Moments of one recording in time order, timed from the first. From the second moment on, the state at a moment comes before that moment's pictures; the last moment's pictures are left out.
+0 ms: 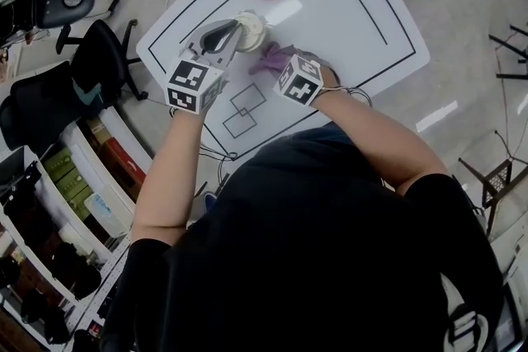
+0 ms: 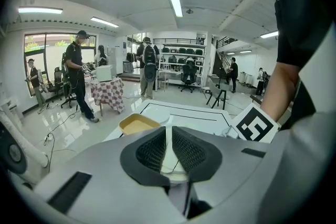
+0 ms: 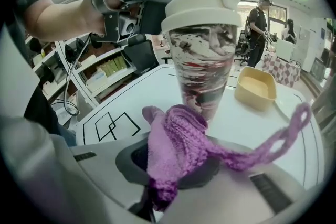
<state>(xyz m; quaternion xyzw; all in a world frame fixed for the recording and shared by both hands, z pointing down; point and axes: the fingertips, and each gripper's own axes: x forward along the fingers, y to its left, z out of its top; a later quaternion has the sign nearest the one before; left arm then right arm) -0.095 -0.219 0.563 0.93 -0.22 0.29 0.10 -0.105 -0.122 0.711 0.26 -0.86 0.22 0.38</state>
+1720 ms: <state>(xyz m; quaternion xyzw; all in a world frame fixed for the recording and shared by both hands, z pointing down) -0.090 -0.230 0.563 0.93 -0.27 0.25 0.09 -0.079 -0.175 0.714 0.12 -0.90 0.11 0.41</state>
